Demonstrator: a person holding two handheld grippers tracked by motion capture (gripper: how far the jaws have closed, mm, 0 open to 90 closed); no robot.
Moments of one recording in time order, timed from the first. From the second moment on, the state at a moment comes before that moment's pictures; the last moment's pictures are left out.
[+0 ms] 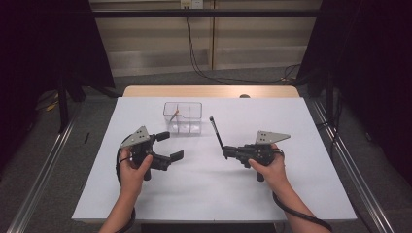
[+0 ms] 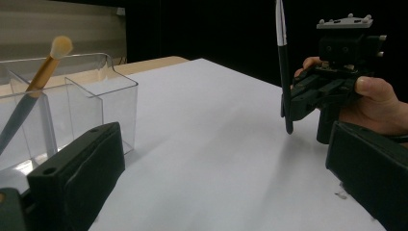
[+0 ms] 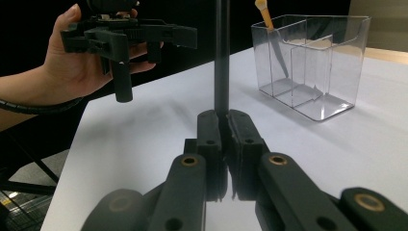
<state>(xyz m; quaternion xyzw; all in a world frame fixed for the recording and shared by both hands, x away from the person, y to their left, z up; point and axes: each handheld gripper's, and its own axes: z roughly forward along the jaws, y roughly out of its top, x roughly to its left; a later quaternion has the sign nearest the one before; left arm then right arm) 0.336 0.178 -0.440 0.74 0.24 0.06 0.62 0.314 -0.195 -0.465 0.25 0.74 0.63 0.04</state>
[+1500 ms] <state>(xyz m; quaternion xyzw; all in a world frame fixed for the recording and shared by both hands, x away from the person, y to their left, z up) 0.352 0.133 -0.422 0.74 0.22 0.04 0.63 0.312 -0.188 -0.466 0.24 0.74 0.63 0.04</state>
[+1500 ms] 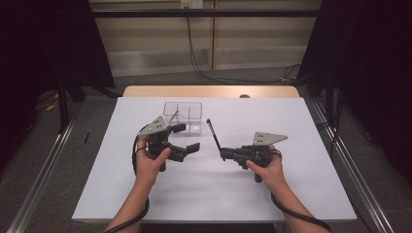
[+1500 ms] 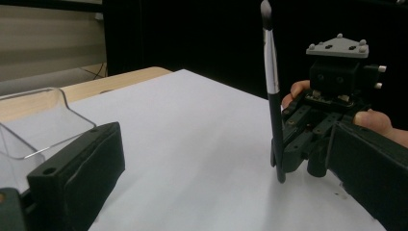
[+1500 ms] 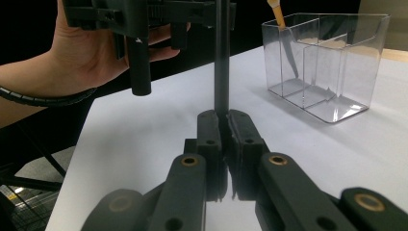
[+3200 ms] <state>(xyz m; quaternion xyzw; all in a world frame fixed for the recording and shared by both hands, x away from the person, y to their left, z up) 0.358 0.096 -0.423 0.73 0.22 0.01 0.64 0.310 -0.178 -0.469 0.23 0.74 0.62 0.03</state>
